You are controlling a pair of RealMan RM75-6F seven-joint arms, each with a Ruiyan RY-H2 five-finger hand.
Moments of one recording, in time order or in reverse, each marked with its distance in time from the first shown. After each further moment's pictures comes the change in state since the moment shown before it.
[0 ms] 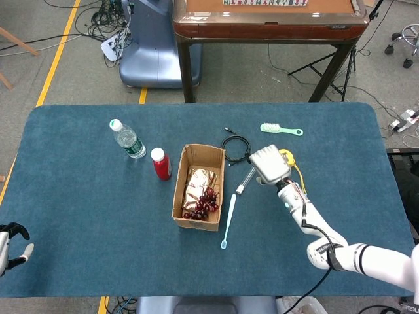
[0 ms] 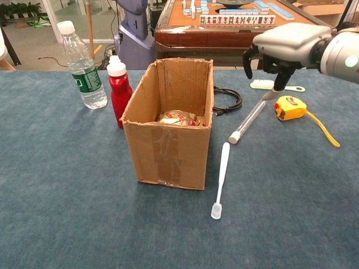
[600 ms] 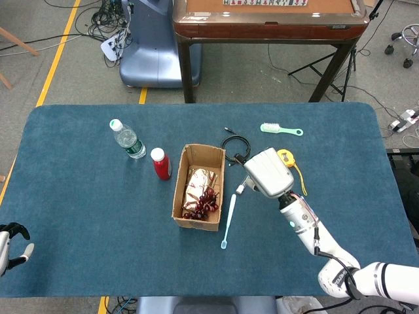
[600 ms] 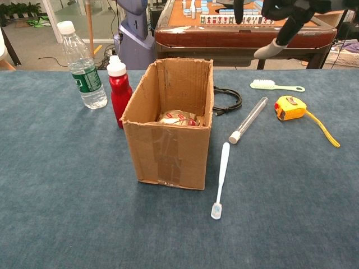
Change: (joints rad) left arm -0.001 -0.005 -0.002 0.003 -0.005 -0.001 0.011; right arm -0.083 0.155 0.025 -0.345 -0.205 0.245 -0.022
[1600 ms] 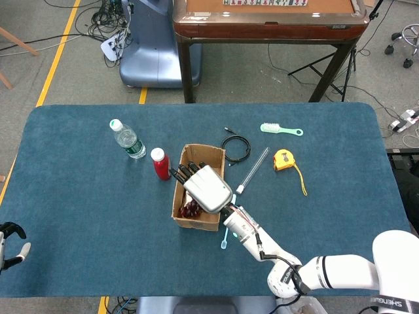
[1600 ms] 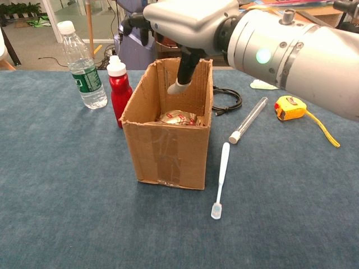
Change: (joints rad) left arm 0.013 0.014 -0.005 -0.008 0.010 0.029 -0.033; right arm 0.193 -0.321 0.073 0.042 0.144 -0.099 -0.294
